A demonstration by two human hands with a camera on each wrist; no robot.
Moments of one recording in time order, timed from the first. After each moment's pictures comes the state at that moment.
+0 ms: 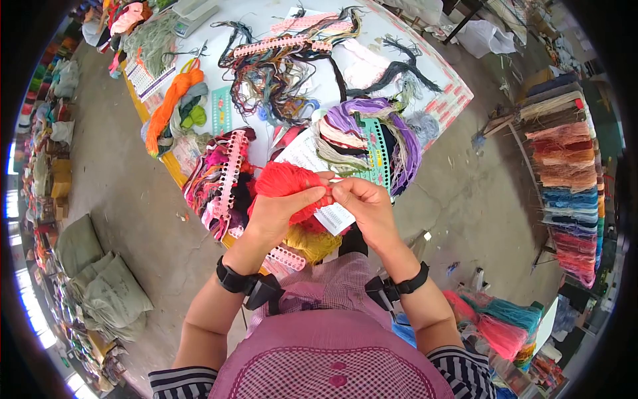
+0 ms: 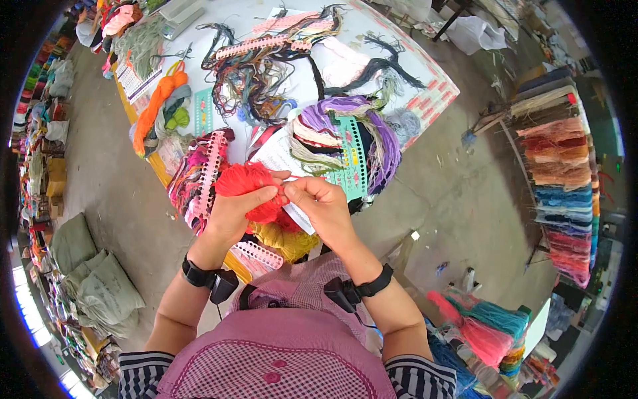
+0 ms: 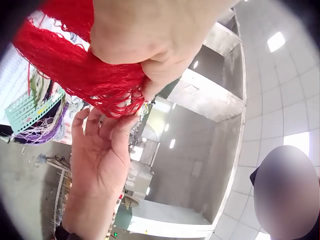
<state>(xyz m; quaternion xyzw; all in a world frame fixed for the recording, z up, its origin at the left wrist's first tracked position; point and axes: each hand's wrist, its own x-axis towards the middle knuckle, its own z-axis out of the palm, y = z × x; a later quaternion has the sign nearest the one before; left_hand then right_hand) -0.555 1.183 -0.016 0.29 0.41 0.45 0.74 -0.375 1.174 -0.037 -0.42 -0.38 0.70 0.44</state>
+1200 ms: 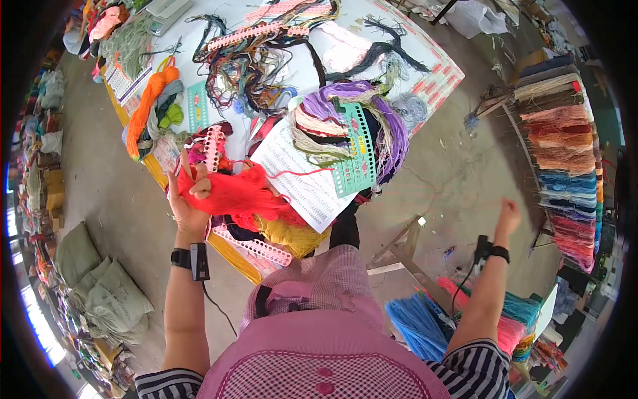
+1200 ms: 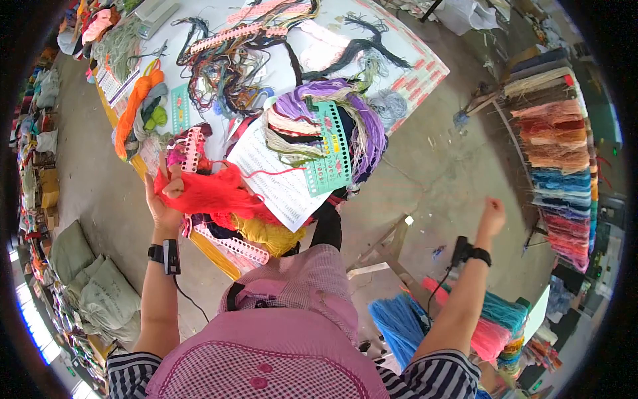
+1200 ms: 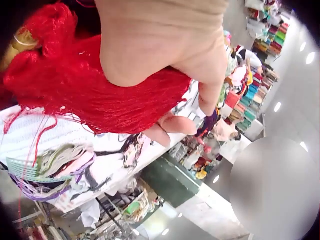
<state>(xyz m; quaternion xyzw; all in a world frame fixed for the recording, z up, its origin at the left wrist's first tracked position) -0.672 1.188 -0.093 0.01 0.23 0.63 0.74 0.091 1.102 -0.142 -0.92 -0.31 0.01 0.23</state>
